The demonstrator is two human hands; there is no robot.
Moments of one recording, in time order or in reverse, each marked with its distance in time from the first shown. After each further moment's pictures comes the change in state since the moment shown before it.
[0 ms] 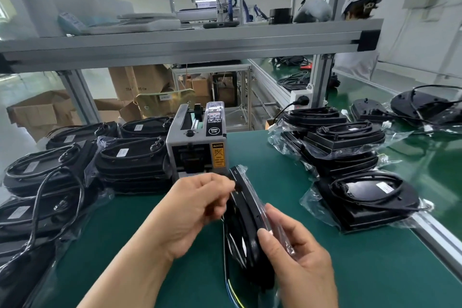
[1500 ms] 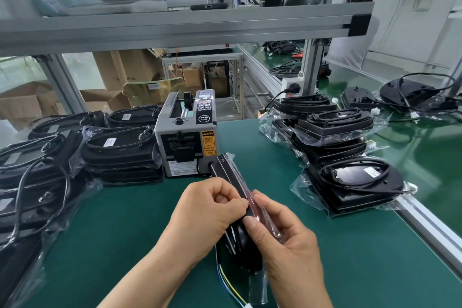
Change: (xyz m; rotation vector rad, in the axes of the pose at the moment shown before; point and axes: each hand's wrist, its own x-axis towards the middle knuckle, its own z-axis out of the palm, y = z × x) left_hand -0.013 -0.028 0.031 0.523 0.195 0.146; right_hand -0.002 -0.002 -0.002 0.006 -0.060 0.020
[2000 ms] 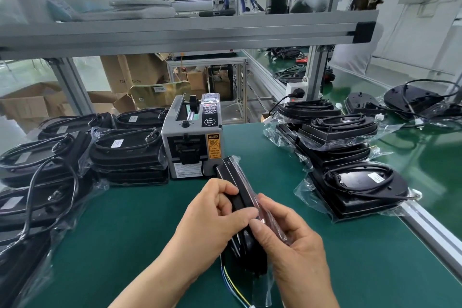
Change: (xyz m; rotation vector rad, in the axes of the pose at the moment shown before) left_hand -0.007 -0.012 0.000 -0.037 -0.031 0.018; right_hand 0.001 0.001 -0.003 -0.030 -0.033 0.006
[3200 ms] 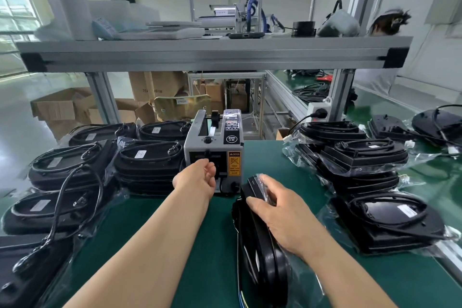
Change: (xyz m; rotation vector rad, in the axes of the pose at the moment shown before) left_hand 0.143 -0.022 -0.047 -0.882 0.531 -0.660; right_hand 0.090 -0.031 0.028 -0.862 -0.347 0.028
